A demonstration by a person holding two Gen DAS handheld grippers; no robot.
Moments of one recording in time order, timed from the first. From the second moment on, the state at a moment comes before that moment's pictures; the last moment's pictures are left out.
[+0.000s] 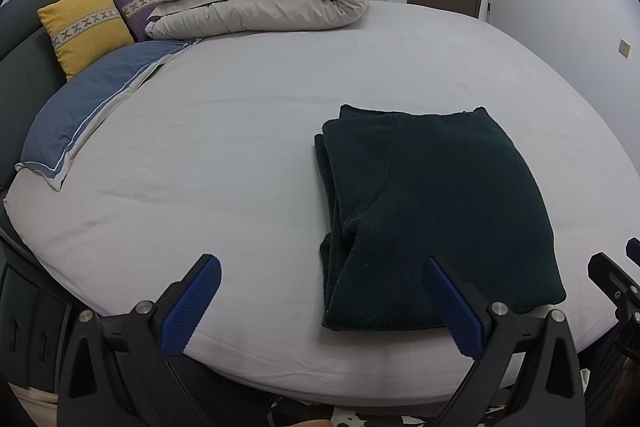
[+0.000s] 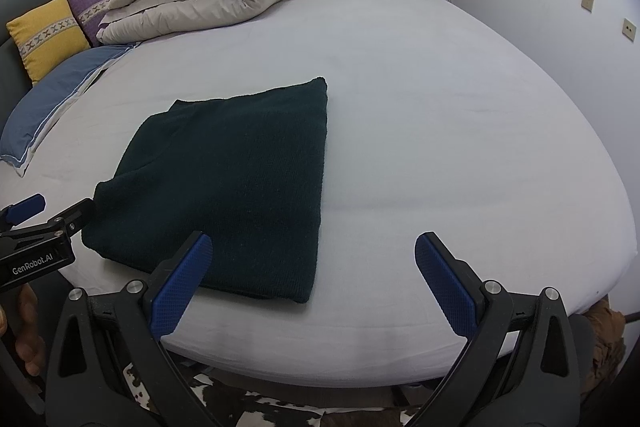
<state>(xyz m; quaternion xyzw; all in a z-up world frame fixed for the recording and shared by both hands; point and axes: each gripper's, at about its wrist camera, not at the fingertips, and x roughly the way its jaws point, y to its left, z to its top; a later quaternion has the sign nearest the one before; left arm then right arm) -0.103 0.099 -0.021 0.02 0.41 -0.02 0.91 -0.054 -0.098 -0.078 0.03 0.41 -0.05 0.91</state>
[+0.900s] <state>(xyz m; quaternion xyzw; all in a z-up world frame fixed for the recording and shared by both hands) -0.105 0.098 -0.024 0.01 0.42 -0.02 0.91 -0.054 -0.098 -0.079 0.03 0.41 -0.05 0.91</state>
